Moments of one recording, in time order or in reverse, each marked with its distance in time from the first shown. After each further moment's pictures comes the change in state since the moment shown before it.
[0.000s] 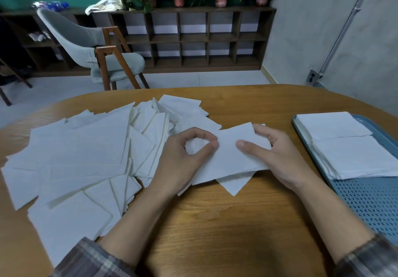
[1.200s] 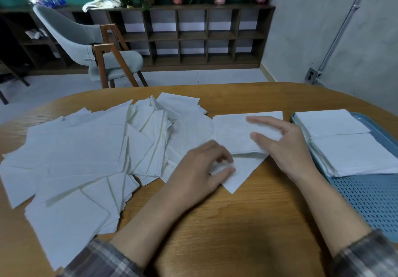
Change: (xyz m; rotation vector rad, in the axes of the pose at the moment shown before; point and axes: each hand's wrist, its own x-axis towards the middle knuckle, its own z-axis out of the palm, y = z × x) left_hand -0.007 -0.026 0.024 0.441 -0.213 0.380; right_hand 0.010 0.015 -0.018 -0.261 0.287 -0.108
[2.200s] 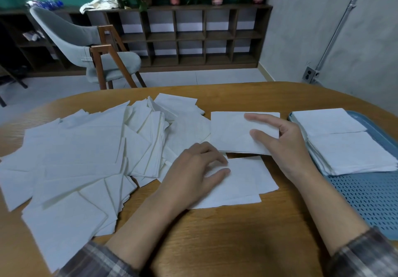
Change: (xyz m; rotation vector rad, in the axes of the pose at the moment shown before) left_hand -0.004 -0.002 -0.005 0.084 -0.103 -0.054; right_hand 0.000 0.000 -0.002 0.017 0.007 -0.013
